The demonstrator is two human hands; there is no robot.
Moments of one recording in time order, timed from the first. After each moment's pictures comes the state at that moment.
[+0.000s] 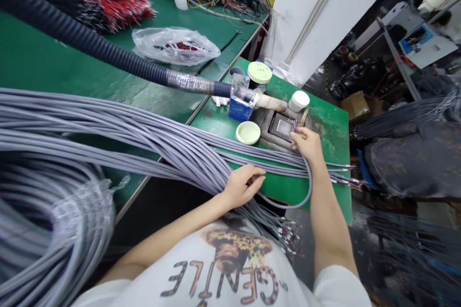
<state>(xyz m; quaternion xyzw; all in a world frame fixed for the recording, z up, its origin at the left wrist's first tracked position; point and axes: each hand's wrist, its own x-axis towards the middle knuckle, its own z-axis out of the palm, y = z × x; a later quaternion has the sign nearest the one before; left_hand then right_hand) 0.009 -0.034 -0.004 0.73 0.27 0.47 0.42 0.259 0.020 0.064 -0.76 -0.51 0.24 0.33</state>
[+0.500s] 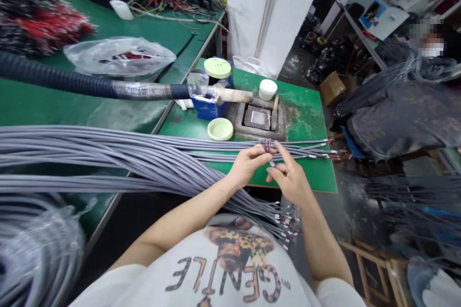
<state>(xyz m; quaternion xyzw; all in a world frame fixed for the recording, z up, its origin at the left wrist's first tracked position) 0.081 -0.030 0.044 0.48 0.16 0.39 0.77 0.189 -0.130 0.110 -0.72 -0.48 0.35 0.36</state>
